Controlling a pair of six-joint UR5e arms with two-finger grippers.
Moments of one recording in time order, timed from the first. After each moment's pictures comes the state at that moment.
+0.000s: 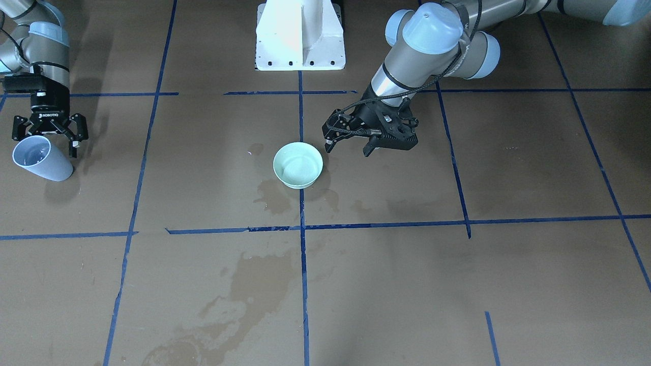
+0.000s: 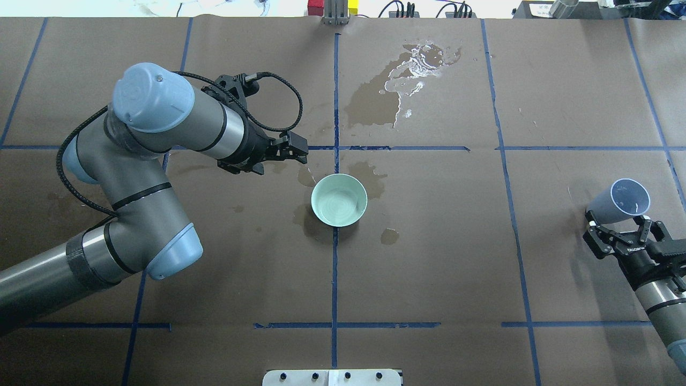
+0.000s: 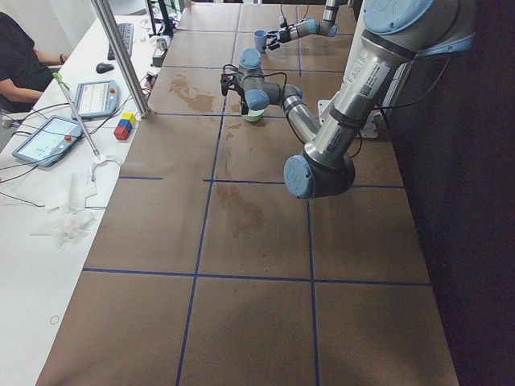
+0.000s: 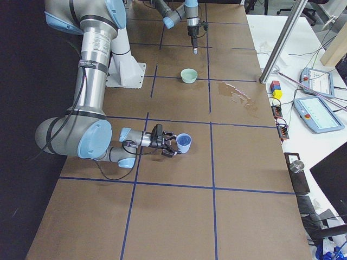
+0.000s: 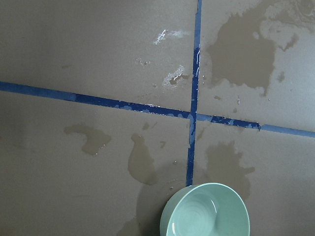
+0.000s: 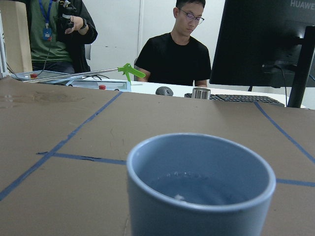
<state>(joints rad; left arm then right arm) -0.66 -2.16 -1.71 -1.99 -2.00 -1.39 0.16 -1.82 1.37 -0.01 0.45 1.11</state>
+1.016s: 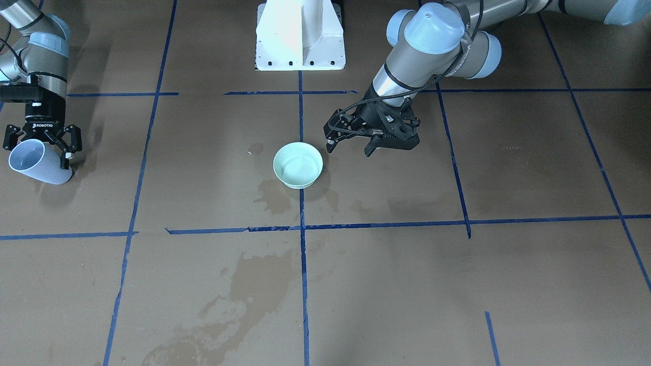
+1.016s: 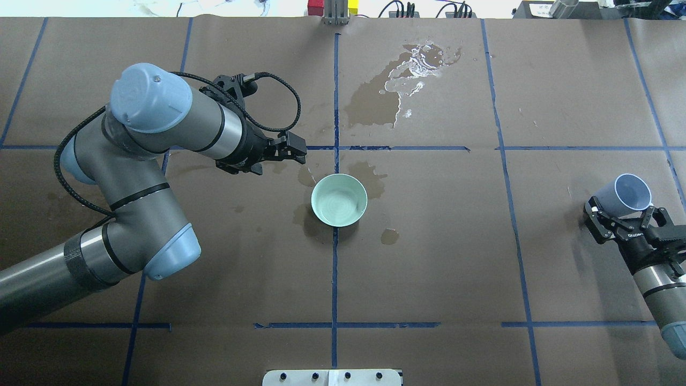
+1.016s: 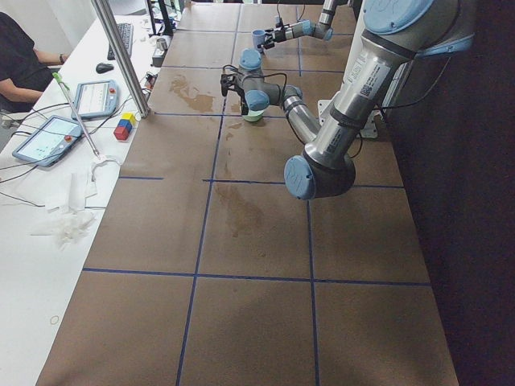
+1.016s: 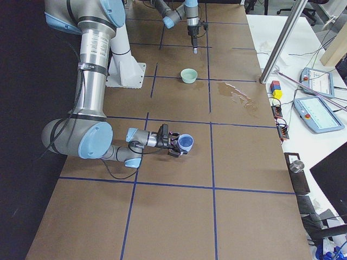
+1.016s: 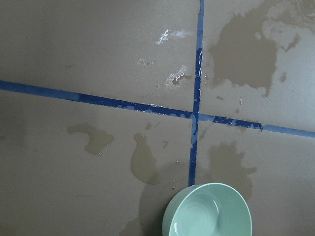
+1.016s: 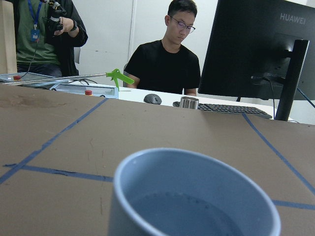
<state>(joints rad) -0.66 -2.15 -1.71 -1.99 -2.00 -1.39 0.25 -1.78 1.33 0.00 0.48 1.06</state>
